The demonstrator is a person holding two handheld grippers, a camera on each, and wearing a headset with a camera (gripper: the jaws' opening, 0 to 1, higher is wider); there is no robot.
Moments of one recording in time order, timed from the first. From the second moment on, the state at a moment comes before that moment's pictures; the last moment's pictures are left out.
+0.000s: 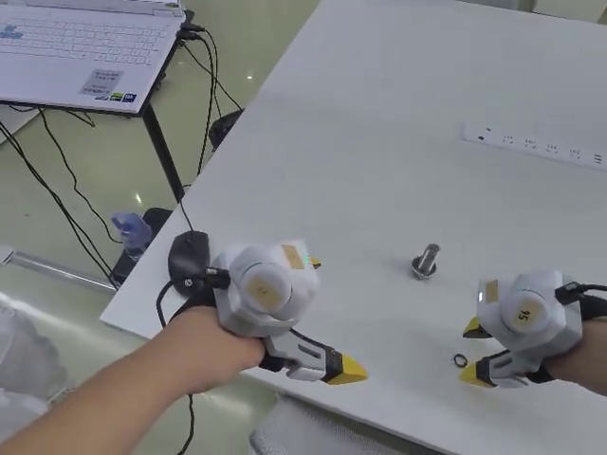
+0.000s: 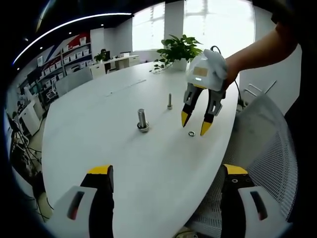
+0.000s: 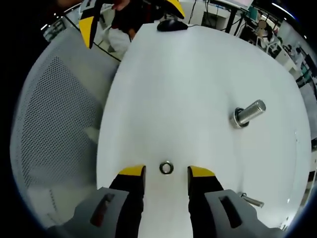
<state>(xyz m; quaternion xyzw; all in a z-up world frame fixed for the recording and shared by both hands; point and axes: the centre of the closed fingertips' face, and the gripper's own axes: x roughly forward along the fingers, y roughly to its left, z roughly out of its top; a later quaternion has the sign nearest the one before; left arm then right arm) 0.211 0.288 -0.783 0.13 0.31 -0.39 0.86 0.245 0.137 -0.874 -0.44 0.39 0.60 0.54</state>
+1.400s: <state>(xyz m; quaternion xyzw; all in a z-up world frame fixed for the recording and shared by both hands) 0.205 0.282 -0.784 0.12 0.31 -0.41 0.85 0.247 0.138 -0.881 -0.45 0.42 0.57 0.54</state>
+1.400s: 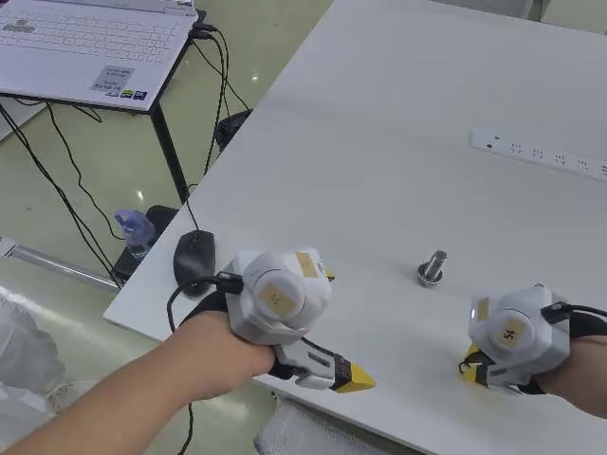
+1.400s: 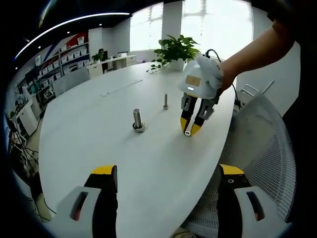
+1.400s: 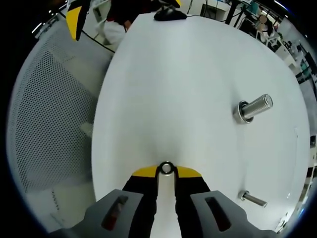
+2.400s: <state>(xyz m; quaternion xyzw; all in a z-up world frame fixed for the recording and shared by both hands) 0.211 0.279 -0.790 0.13 0.32 -0.41 0.85 0.282 0.064 -0.852 -0.39 0.47 0.51 0.61</state>
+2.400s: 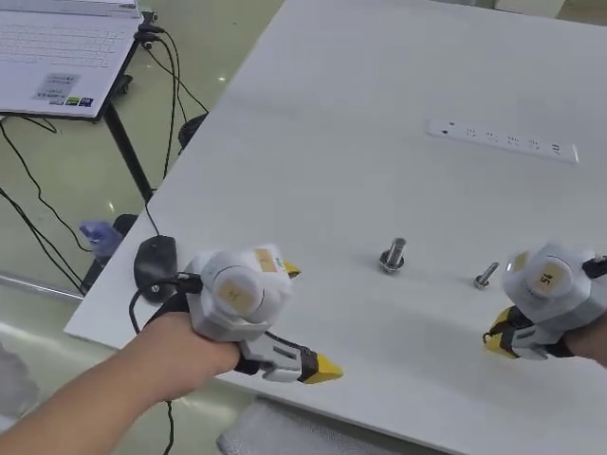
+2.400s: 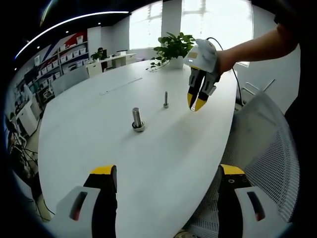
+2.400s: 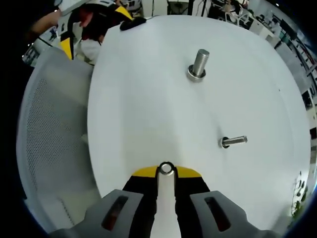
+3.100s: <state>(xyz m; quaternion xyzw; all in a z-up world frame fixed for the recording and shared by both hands) 0.217 0.282 -0.793 0.12 0.32 -0.39 0.85 0.334 0.057 -0.815 -0.38 0.46 0.48 0.64</state>
